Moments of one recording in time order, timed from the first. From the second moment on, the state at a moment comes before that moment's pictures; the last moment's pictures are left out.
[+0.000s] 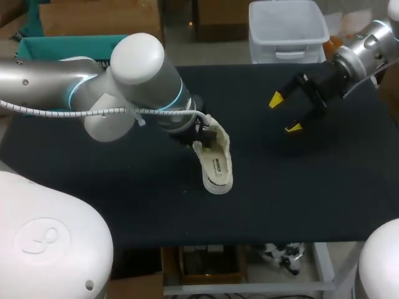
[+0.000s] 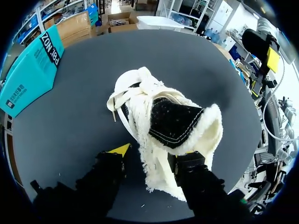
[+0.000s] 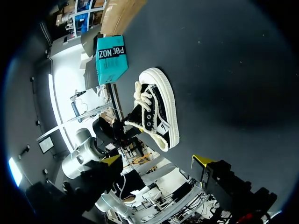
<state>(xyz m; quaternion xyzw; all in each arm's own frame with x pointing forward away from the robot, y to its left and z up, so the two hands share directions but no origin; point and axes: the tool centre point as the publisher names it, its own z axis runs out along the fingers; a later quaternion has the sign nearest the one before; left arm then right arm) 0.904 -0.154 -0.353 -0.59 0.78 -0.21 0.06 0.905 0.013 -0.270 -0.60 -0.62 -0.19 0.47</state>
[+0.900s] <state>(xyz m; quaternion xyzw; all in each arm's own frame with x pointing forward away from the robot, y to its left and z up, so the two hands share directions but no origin) 0.903 -0.163 -0.358 -0.59 0.78 -0.22 0.03 0.891 0.024 -0.261 -0.60 -0.69 -0.22 0.32</state>
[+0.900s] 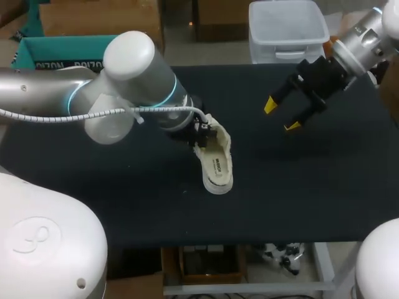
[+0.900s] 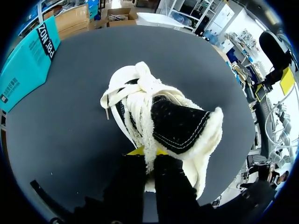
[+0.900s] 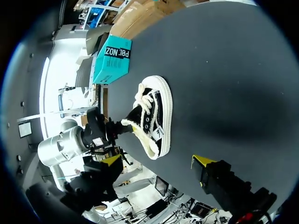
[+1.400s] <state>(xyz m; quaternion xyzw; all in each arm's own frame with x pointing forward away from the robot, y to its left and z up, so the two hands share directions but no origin) 0.903 -0.156 -0.347 -0.51 0.83 -0.23 0.01 0.898 0.030 -0.261 -0.59 -0.74 -0.21 0.22</state>
